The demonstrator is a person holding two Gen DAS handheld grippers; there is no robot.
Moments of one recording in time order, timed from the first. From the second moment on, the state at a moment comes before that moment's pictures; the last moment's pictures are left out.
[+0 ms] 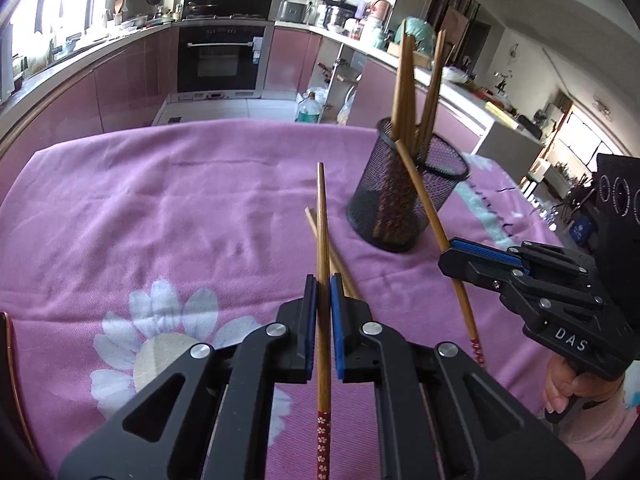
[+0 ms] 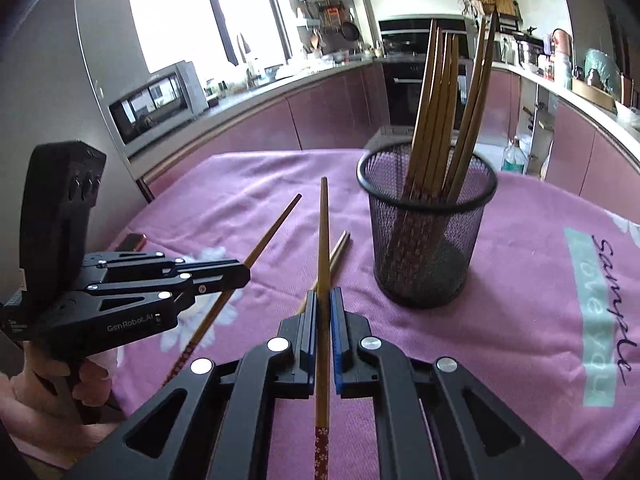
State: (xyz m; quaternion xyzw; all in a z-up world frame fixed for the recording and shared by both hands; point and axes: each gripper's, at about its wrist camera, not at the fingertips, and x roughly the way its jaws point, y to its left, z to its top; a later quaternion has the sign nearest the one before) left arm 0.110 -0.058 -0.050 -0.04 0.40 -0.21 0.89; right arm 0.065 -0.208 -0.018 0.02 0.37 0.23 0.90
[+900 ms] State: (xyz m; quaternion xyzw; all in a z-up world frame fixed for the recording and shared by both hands) left arm 0.088 -0.045 0.024 -0.12 0.32 -0.31 0.89; right arm 0.052 -0.255 0.034 0.07 0.28 0.21 0.93
